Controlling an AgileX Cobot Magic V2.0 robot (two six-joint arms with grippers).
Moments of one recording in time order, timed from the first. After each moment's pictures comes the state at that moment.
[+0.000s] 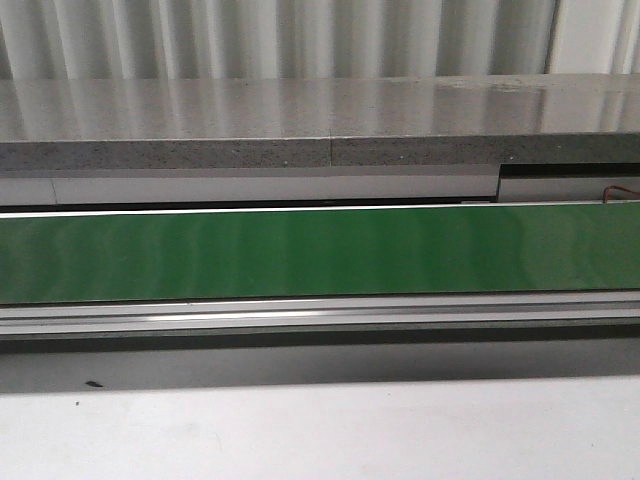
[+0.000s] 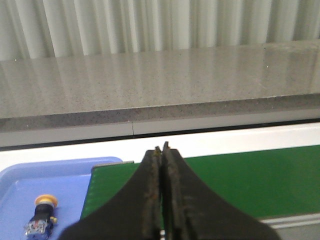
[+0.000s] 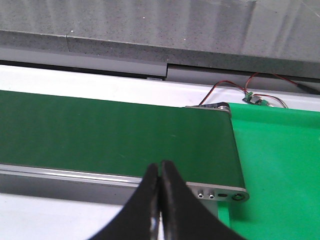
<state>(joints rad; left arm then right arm) -0.01 0.00 -0.42 -0.06 0.64 0.09 0.06 0.21 -0.39 0.05 0.52 -0.03</state>
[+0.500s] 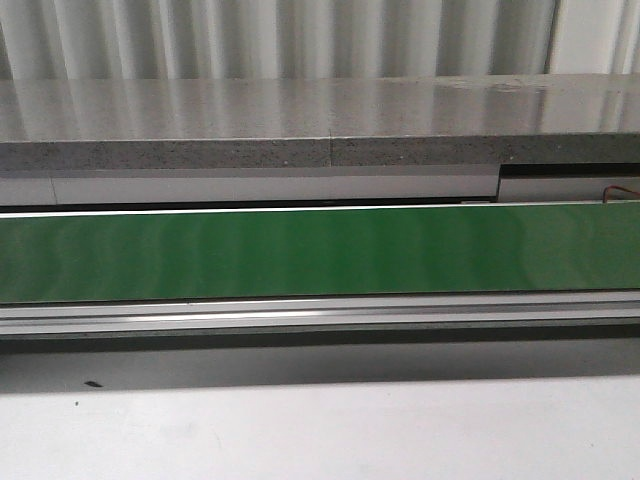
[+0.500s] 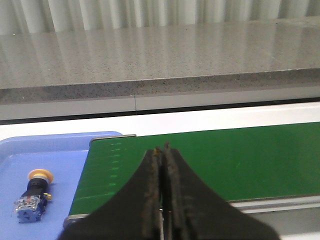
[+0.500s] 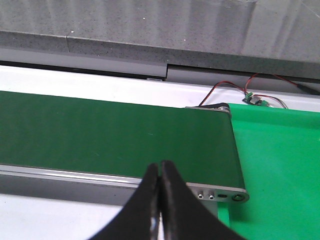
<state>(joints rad) -0.01 0.00 -0.22 -0.07 0.44 0.09 0.06 0.21 -0.39 0.05 0.52 -0.03</state>
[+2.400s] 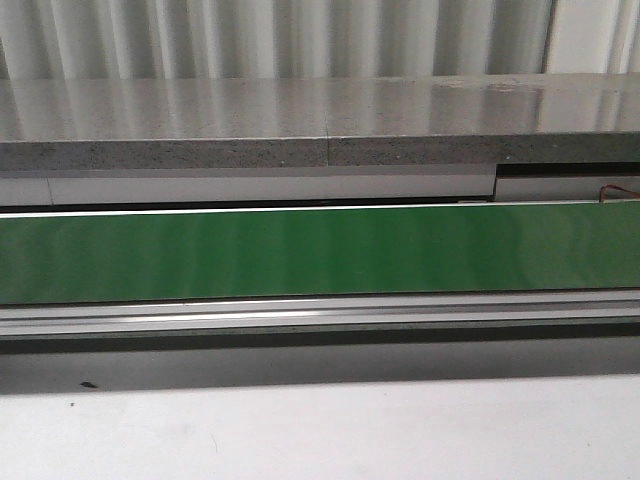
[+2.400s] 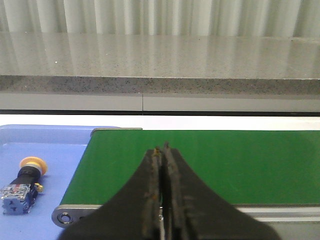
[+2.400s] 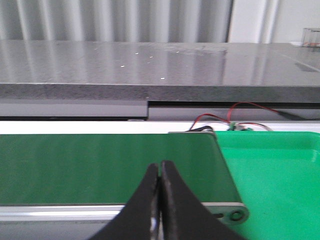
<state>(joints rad) -0.01 0.00 0.00 -0.04 0.16 0.01 -0.02 0.00 0.02 0.04 0.04 0.03</state>
